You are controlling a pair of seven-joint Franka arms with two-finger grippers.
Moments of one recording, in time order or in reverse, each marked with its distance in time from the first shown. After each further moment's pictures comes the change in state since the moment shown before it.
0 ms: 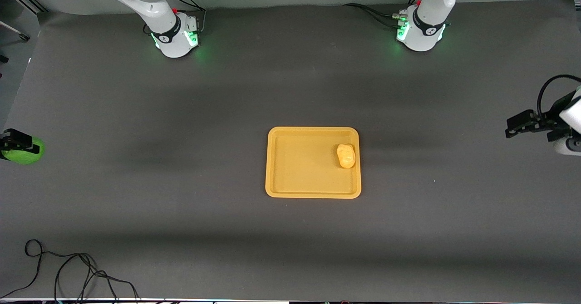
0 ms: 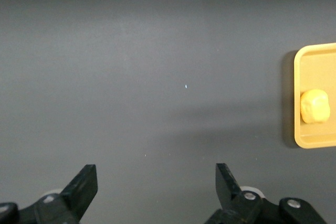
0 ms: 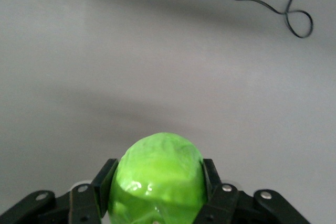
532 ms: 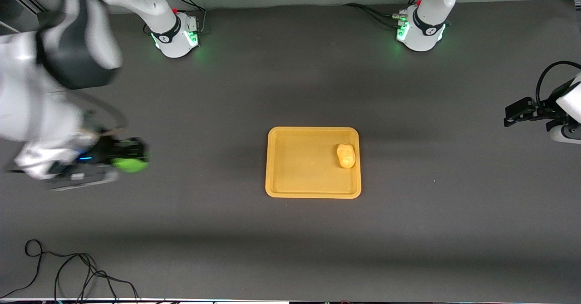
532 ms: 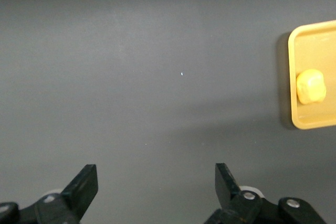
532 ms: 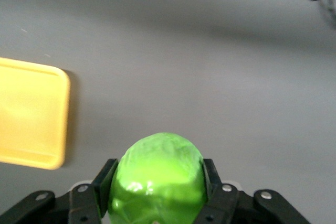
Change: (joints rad) left arm -0.001 -0.035 -0.009 -0.022 0.002 -0.039 0.062; right arm 0.515 0.094 0.015 0.123 -0.004 -0.001 0.662
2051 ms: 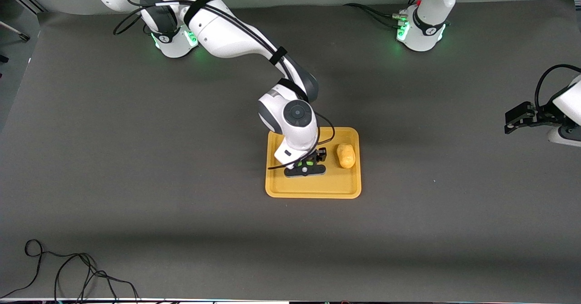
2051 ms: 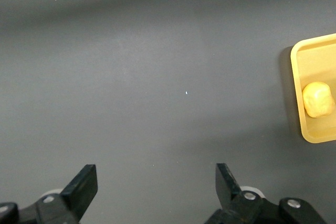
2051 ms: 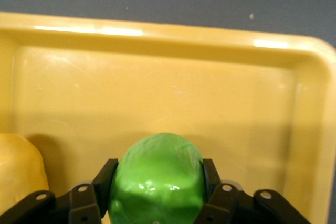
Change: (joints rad) left arm 0.000 -0.014 0.003 -0.051 -0.002 0.125 0.033; right arm 0.316 0.638 0.168 0.236 0.000 0.506 0.538
